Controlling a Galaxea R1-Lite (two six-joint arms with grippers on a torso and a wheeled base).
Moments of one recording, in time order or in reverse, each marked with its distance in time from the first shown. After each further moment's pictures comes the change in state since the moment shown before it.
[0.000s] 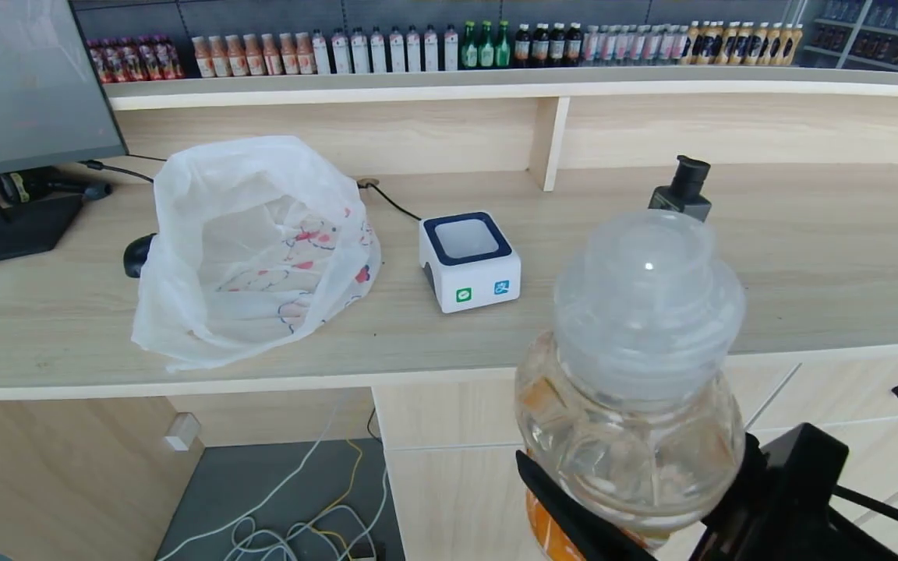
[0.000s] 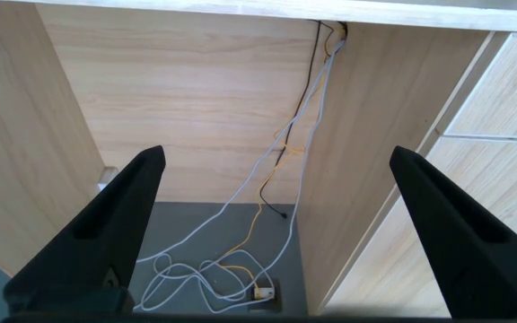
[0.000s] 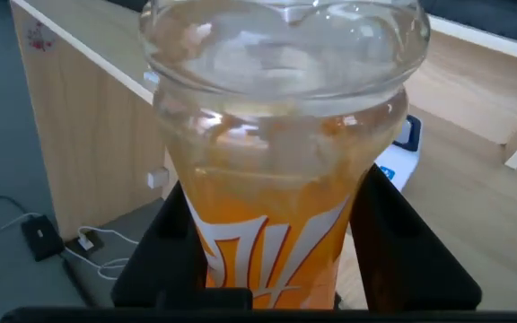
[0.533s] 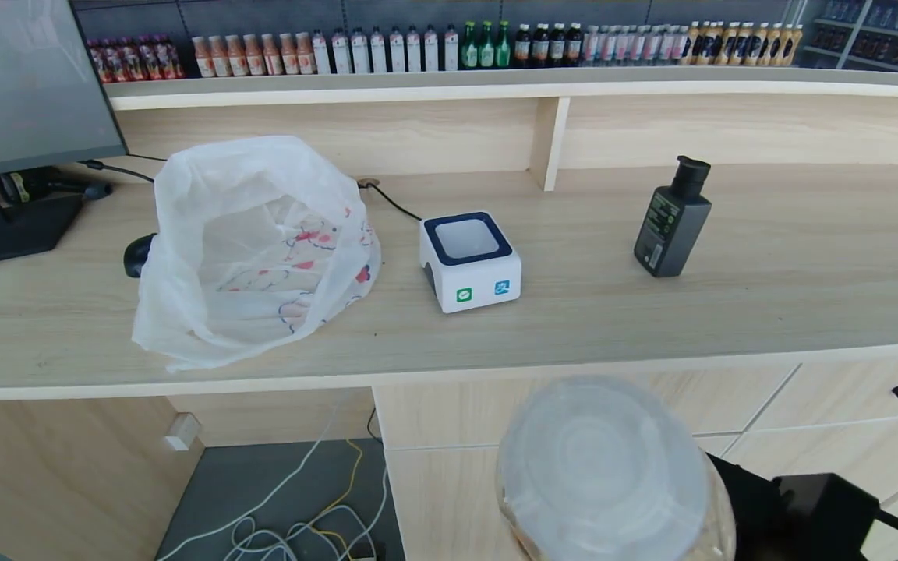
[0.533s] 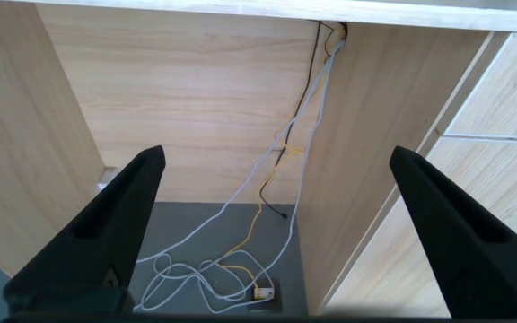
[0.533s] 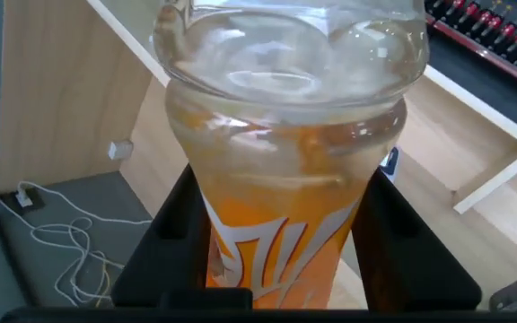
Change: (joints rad) left arm 0.000 0.000 0.000 0.000 0.000 0.000; right arm 0.036 -0.007 0.064 -0.036 0.015 -0.257
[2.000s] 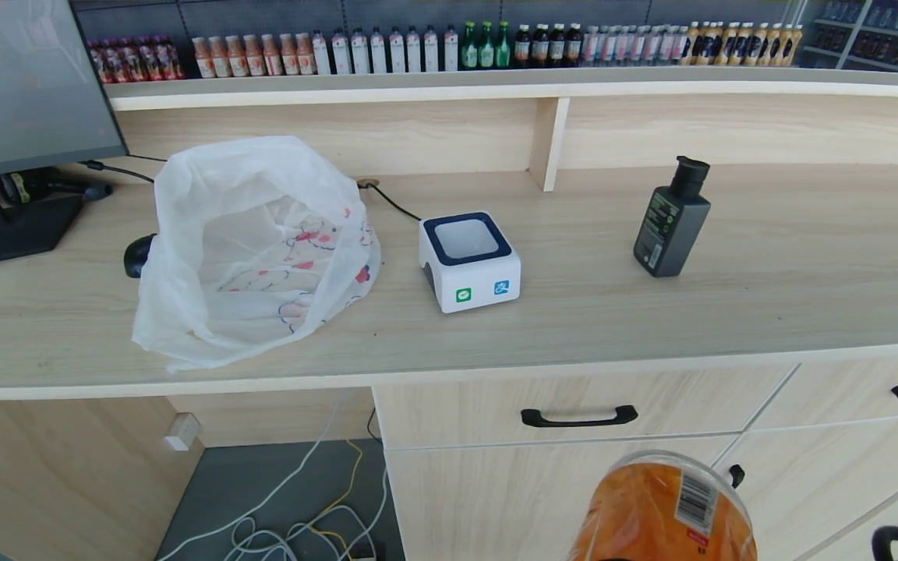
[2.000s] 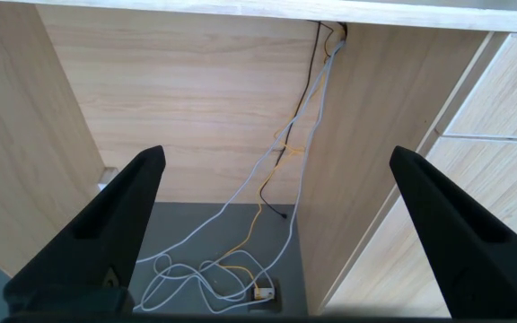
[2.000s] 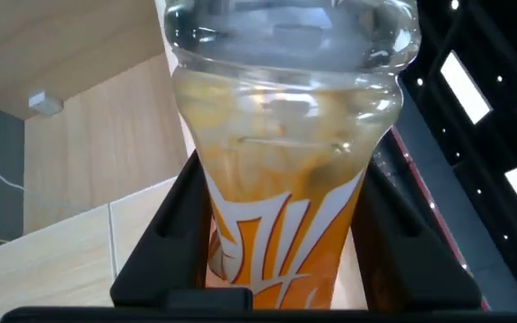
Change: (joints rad) left arm 0.000 0.000 0.000 0.000 0.000 0.000; right arm 0.080 -0.047 0.096 -0.044 0.184 -0.661
